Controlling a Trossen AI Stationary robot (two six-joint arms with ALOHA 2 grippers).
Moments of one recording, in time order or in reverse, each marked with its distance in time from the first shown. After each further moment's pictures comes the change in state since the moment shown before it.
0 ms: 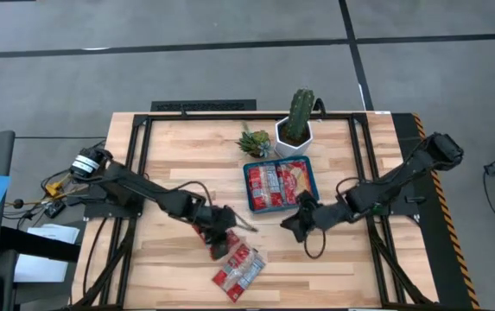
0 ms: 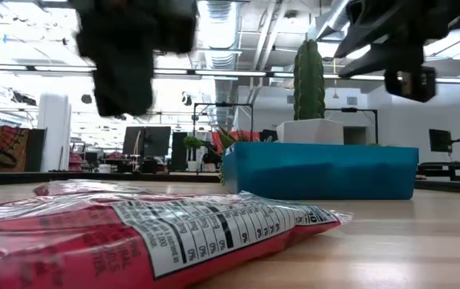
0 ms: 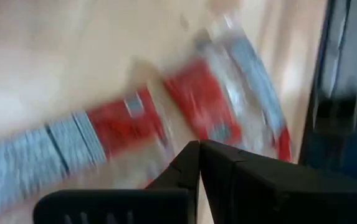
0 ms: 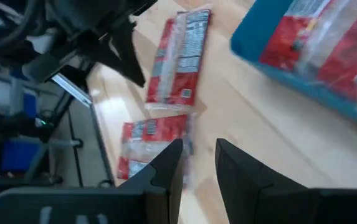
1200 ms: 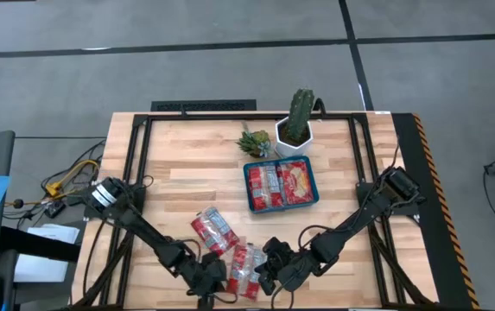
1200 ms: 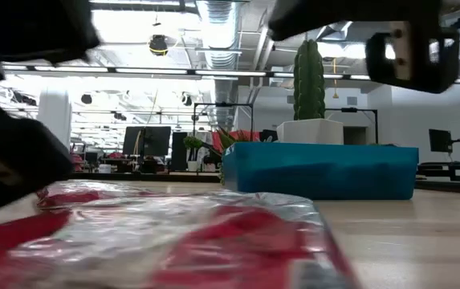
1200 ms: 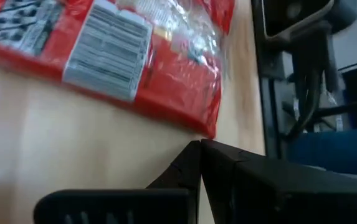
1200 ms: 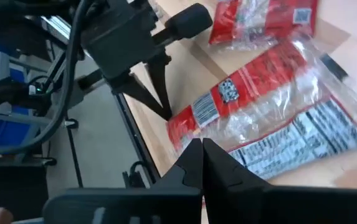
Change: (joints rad) left arm -0.383 0.331 -0.033 0.411 -0.260 -0.083; right arm 0.177 0.603 0.548 -0.055 0.059 0.119
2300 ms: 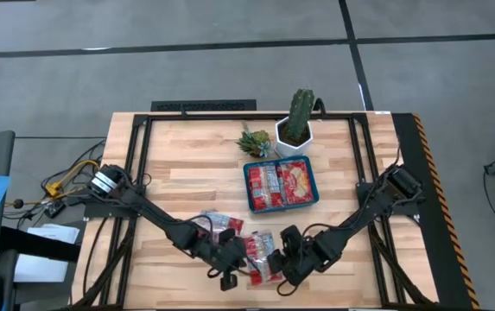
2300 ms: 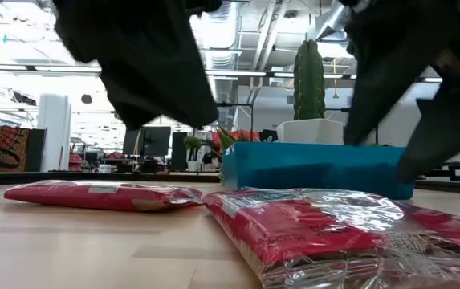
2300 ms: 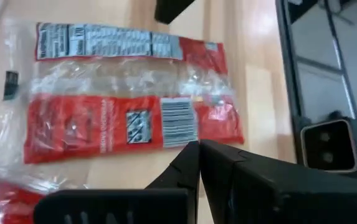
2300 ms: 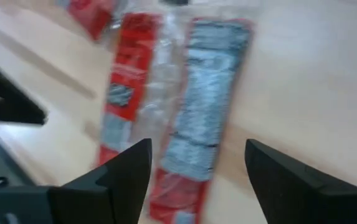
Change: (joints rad) left arm 0.177 -0.093 0.124 -0.070 -0.062 0.193; right arm 0.003 -0.035 -0.075 -0.371 0.002 0.432
